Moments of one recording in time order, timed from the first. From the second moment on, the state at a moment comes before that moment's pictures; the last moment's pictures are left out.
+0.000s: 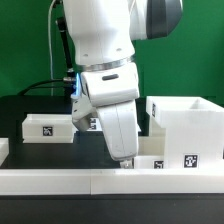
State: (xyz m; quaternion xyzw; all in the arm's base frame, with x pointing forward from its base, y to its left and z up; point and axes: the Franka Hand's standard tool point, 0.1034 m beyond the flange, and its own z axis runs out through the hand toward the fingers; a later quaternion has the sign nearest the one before) arm 0.595 0.002 0.024 -0.71 -0.69 -0.04 0.11
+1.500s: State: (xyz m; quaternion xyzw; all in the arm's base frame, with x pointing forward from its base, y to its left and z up) arm 0.546 -0.052 0.042 -0.76 -0.64 -0.03 0.09
